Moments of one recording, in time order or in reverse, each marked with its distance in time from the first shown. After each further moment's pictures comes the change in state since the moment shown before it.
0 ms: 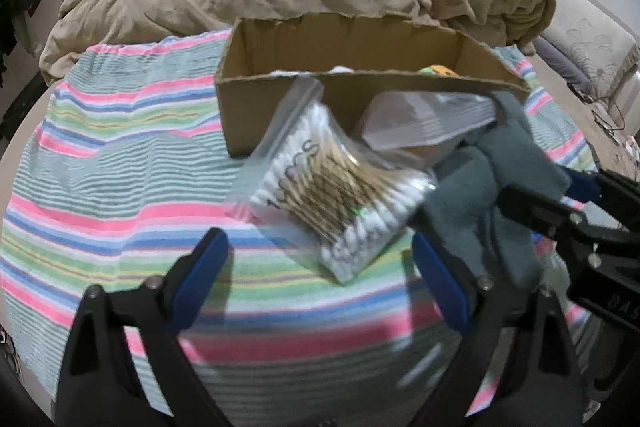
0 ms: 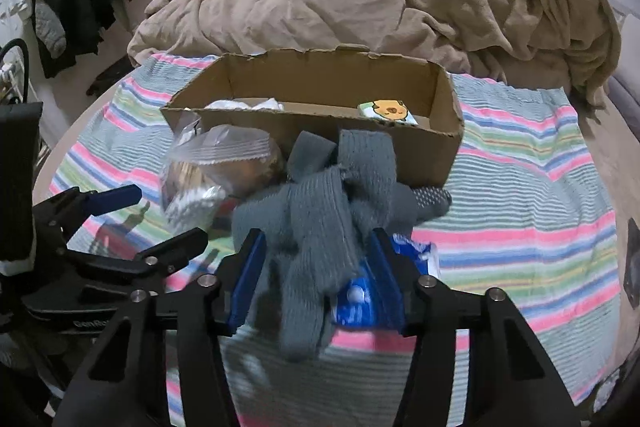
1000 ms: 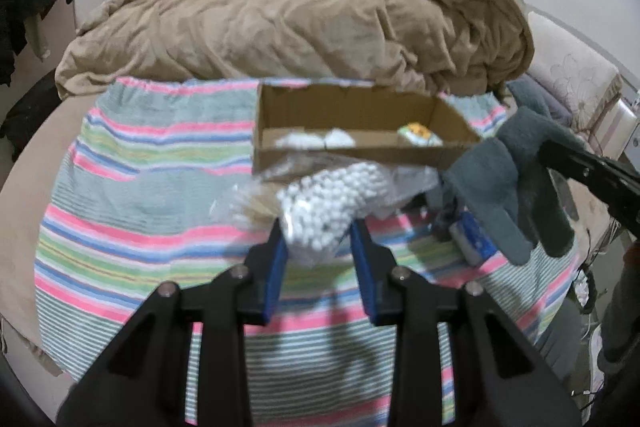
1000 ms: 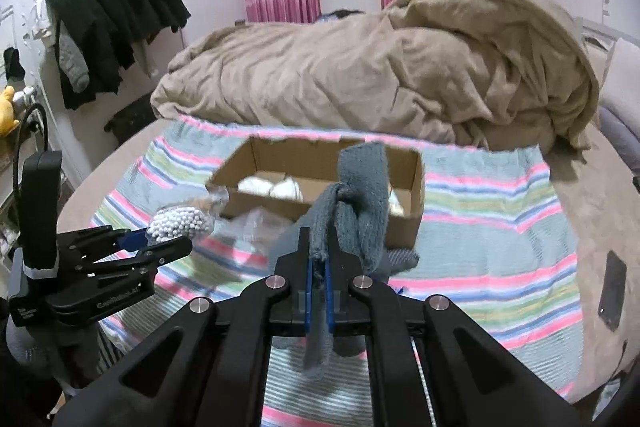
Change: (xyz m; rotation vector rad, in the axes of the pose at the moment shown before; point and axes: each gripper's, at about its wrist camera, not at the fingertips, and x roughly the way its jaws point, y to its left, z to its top) left arm -0.085 0.015 0.009 -0.044 -0.135 -0.051; right arm -0.093 0.000 0.028 -0.012 -0.190 0.036
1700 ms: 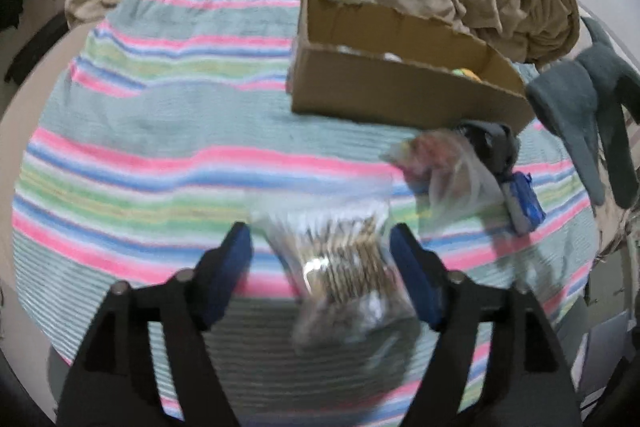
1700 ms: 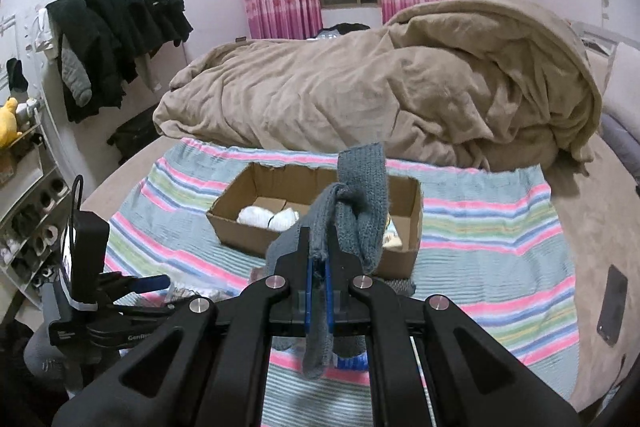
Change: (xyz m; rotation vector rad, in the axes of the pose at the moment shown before) left arm 0.050 0.030 -0.037 -0.124 0.234 0.034; right arm 0.000 -0.008 0.018 0.013 -0.030 0.016
